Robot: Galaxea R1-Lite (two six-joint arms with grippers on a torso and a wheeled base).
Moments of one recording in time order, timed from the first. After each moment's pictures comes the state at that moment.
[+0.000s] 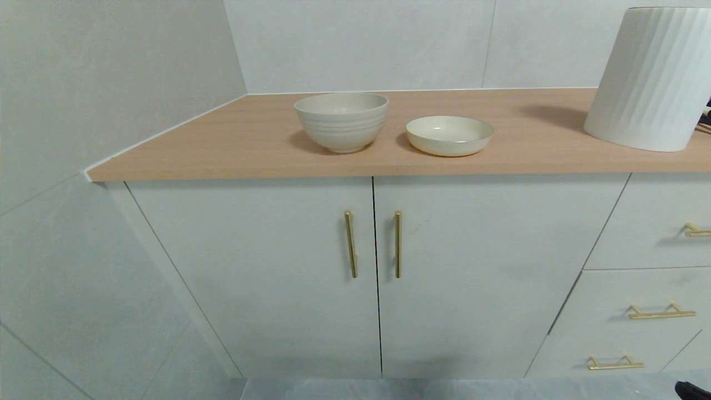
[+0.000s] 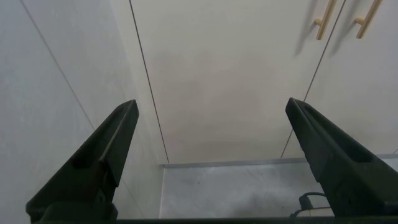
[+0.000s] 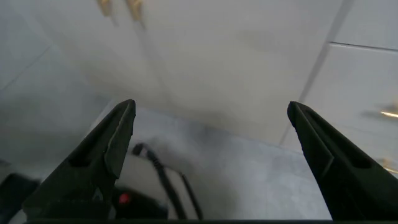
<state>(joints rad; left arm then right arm) 0.01 0.00 0.00 0.00 -0.05 0.02 0.15 0.67 -0.33 -0.02 0.28 0.03</state>
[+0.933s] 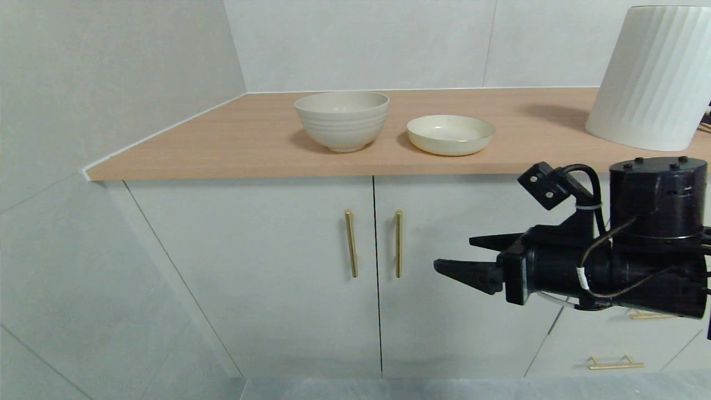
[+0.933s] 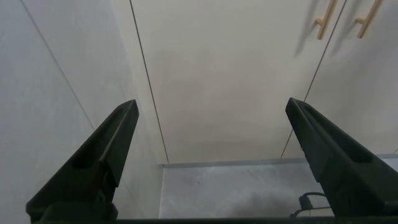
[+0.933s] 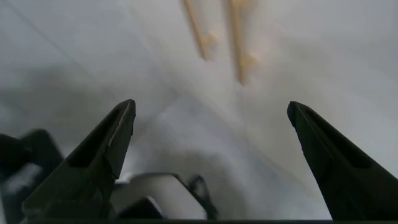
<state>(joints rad) 0.01 0.00 0.00 0.00 -0.05 0.02 0.60 1.56 -0.79 -0.48 0.28 0.12</state>
